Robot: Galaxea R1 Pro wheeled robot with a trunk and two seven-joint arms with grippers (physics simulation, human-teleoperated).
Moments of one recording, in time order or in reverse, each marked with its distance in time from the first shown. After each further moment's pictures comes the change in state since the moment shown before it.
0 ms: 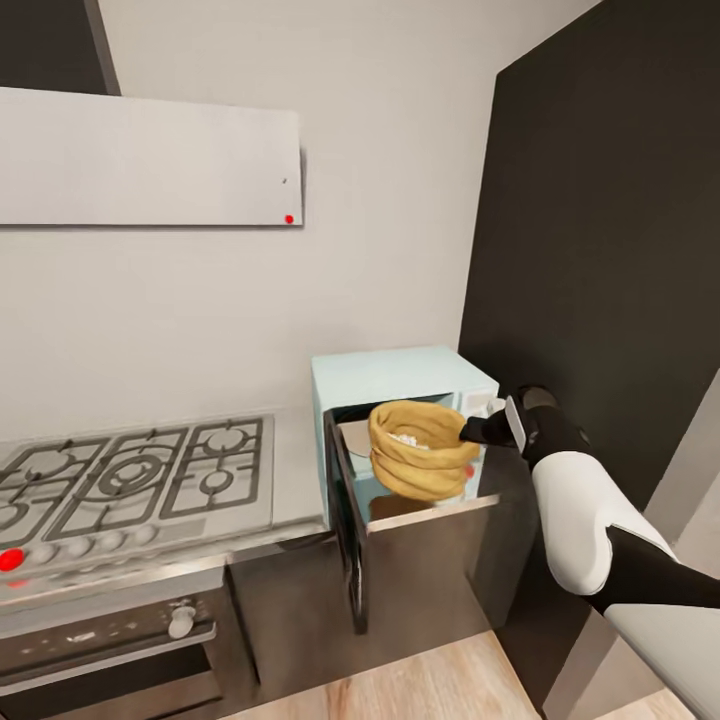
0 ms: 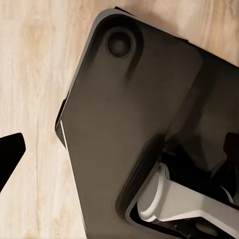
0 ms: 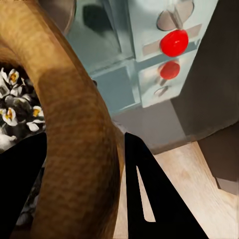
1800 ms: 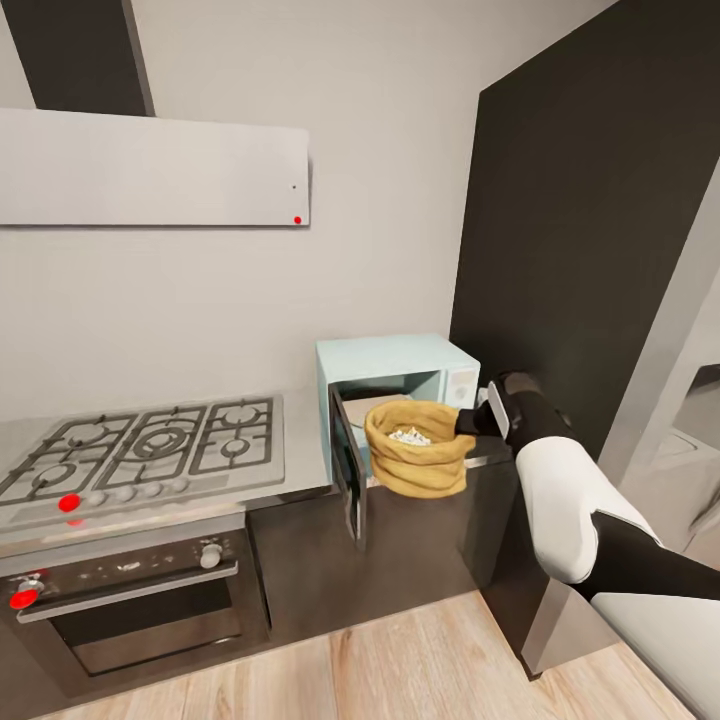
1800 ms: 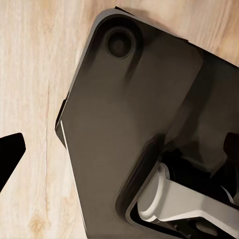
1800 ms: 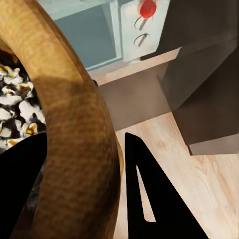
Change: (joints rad) left arm 0.000 0.000 0.000 0.000 -0.001 0.000 0.000; right arm -0.049 0.048 0.045 0.010 -0.015 0.063 -0.138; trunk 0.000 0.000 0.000
